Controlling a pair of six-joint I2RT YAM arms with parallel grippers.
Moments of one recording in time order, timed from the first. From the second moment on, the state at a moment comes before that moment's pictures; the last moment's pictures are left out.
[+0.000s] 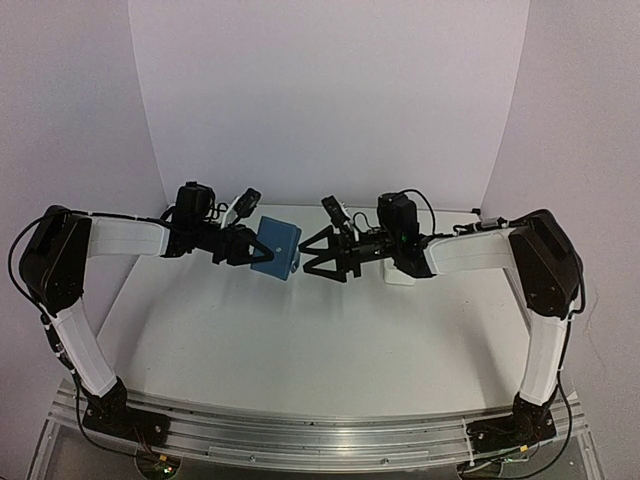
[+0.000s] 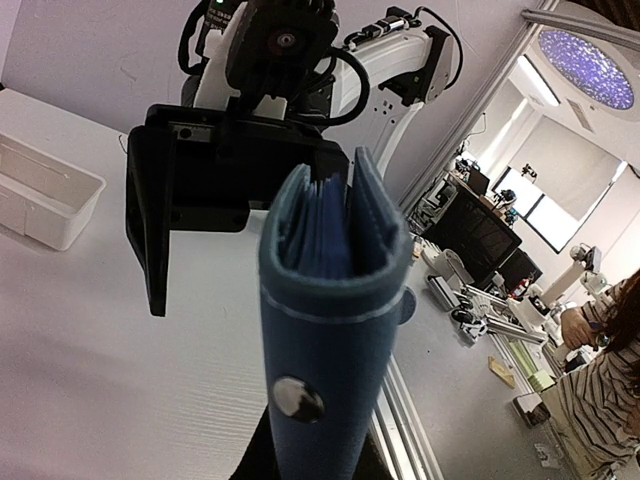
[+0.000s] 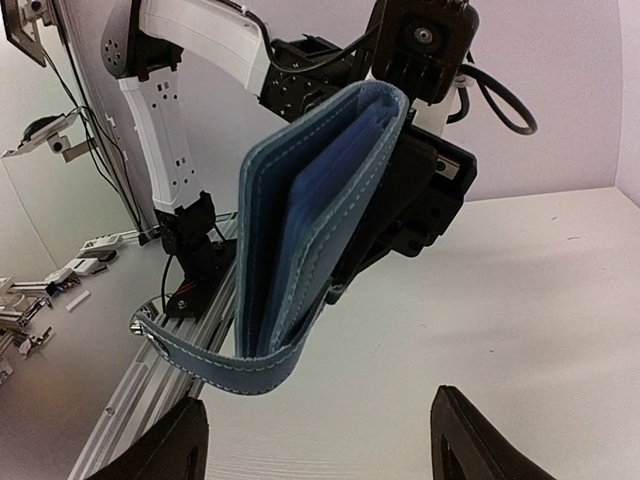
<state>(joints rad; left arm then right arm) -0.42 1.75 1.09 0.21 1.47 -0.05 0.68 1.97 1.26 0.52 -1.06 0.05</state>
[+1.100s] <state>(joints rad) -0.44 1.76 1.09 0.22 1.46 -0.07 0.73 2.06 1.33 0.70 -1.07 0.22</state>
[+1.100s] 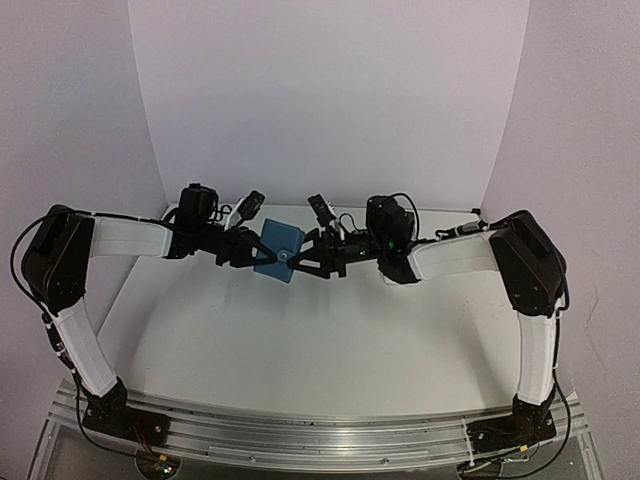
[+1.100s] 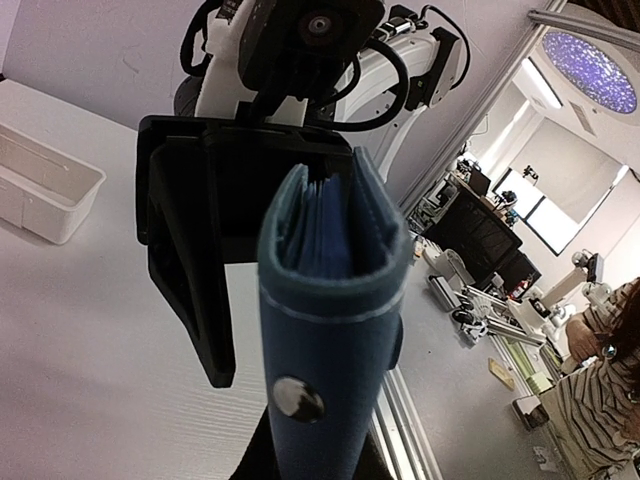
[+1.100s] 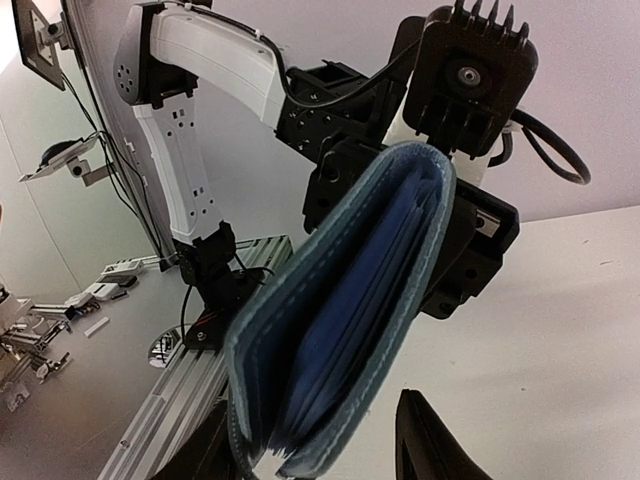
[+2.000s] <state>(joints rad) -0.46 1.76 1.10 0.12 1.37 0.07 0.73 2.11 1.39 0.71 -1.05 0.33</state>
